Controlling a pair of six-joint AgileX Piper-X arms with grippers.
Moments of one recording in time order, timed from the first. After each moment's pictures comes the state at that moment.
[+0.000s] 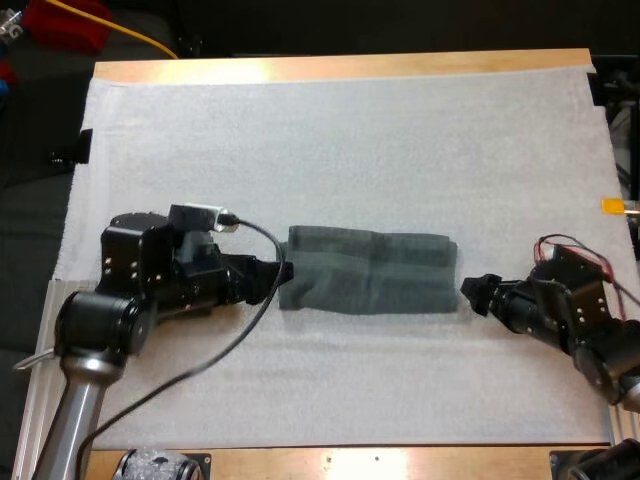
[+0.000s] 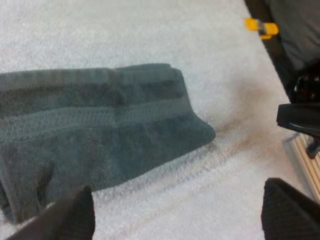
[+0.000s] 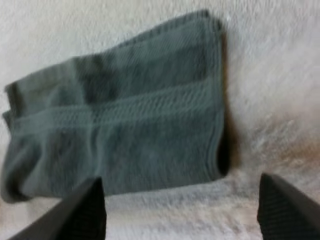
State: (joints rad) left arm -0.15 0.91 -0.89 0.90 0.68 -1.98; right arm 0.41 0.89 -0.59 0.66 -0.10 -1.14
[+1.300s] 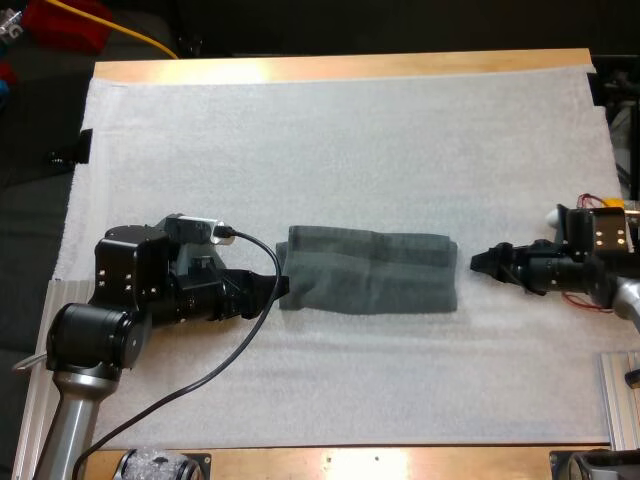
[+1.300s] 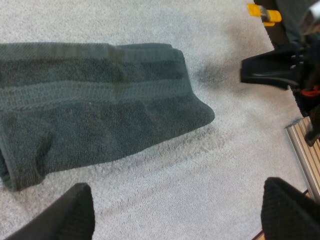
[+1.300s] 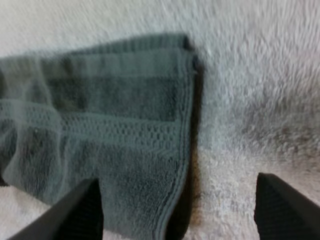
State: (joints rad) left arm -0.15 0.88 -0.89 0.97 0.67 -1.99; right arm 0.04 1.38 -0.68 0.53 -0.61 -1.53
